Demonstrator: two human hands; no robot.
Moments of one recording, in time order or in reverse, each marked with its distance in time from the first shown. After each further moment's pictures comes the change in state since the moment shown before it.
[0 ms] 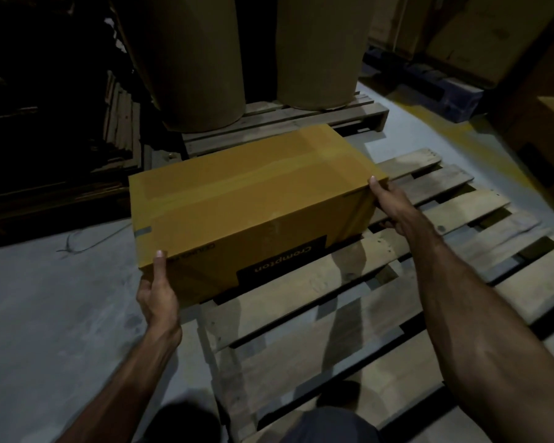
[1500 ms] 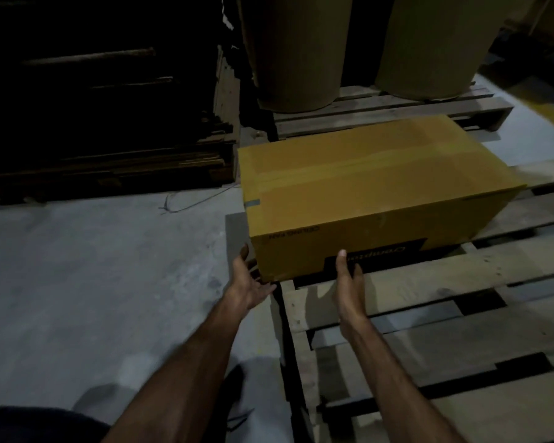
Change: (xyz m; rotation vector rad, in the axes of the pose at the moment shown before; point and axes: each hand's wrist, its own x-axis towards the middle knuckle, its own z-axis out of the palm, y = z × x) left_hand 0.056 -0.018 -0.021 -0.128 -0.242 -0.680; right_hand -0.208 0.054 0.267 0.227 -0.082 0.251
